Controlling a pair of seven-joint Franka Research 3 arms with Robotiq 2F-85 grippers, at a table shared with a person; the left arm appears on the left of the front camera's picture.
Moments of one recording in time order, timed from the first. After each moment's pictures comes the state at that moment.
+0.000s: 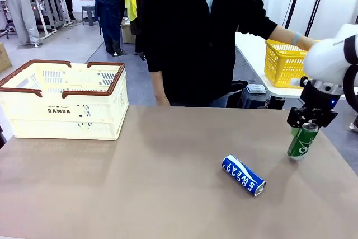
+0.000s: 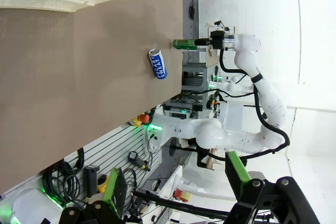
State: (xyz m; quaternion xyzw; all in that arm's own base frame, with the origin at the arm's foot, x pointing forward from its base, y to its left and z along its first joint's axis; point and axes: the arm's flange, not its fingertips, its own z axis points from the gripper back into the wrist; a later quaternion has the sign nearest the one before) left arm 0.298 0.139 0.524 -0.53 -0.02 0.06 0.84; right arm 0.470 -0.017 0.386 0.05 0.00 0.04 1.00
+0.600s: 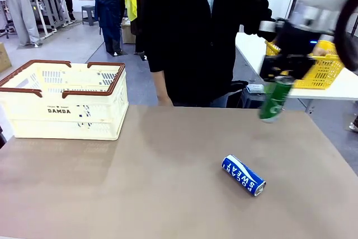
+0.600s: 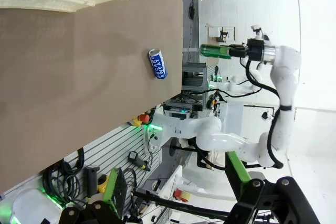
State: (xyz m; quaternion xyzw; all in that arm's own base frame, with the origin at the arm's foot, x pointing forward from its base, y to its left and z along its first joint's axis) left arm 0.298 0.139 0.524 -0.53 -0.02 0.06 0.84; right arm 0.419 0.144 0.557 0.05 -0.03 0.12 0.99
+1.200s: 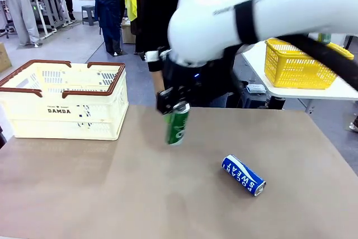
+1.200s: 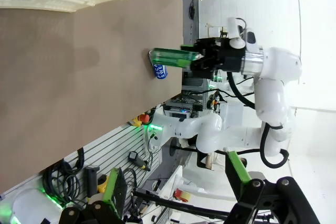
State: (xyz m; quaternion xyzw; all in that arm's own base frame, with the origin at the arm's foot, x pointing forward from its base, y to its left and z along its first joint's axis) left arm 0.298 0.139 0.524 -0.53 -0.02 0.06 0.84; right arm 0.397 0.410 0.465 0.07 -0.04 0.37 0.92
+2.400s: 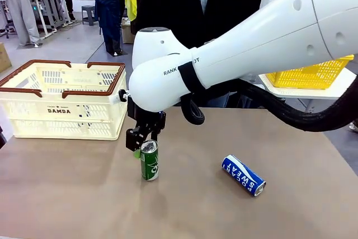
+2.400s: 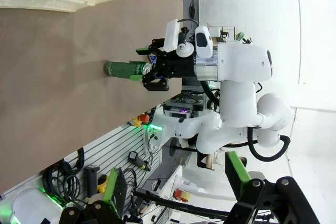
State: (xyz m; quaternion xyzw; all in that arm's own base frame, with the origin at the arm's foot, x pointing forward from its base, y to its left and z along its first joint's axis) left arm 0.298 0.139 0.524 -0.53 -0.02 0.06 0.84; right arm 0.388 0.482 0.378 0.05 -0.01 0.46 0.89
